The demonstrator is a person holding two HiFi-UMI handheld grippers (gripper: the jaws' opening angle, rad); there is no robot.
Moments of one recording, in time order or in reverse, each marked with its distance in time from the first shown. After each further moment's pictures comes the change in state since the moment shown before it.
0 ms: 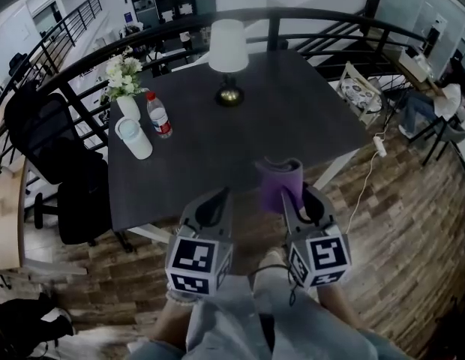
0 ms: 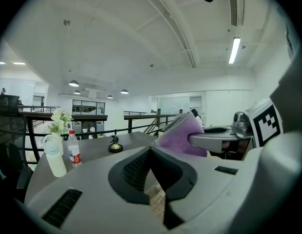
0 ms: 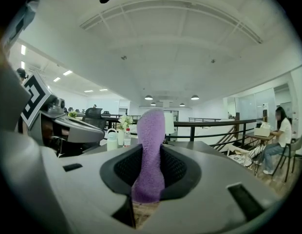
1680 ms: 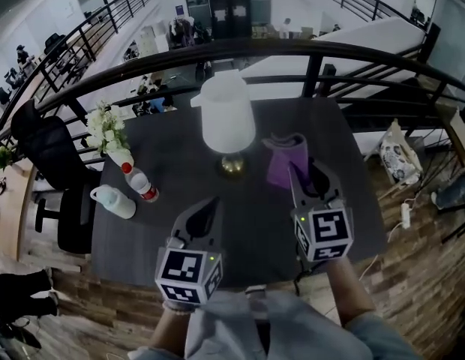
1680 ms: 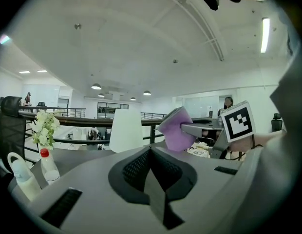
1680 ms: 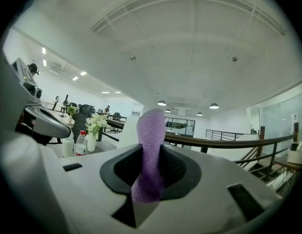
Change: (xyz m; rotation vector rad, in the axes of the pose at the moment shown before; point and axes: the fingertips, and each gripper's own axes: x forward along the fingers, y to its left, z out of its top) left arm 0.286 0.110 0.102 -0.105 -0.017 0.300; right arm 0.354 -0.223 0.092 -0.155 -0.100 0.209
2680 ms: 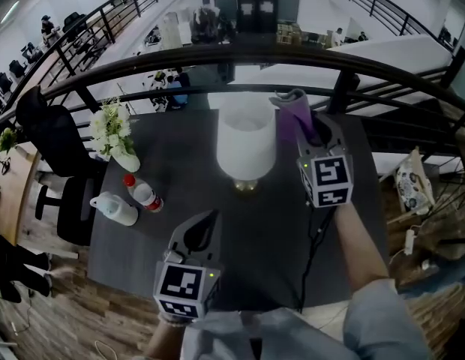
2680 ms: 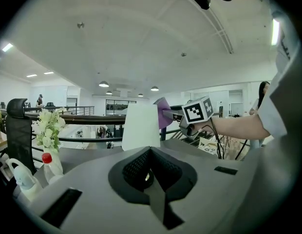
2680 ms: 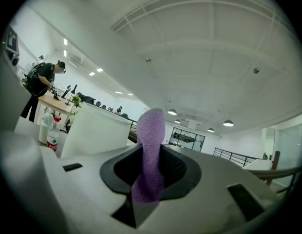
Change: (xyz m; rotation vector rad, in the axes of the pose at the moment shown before) left arm 0.045 0.053 0.001 0.003 0.049 0.106; right arm 0.198 -0.044 0.038 -0.200 -0.111 0.101
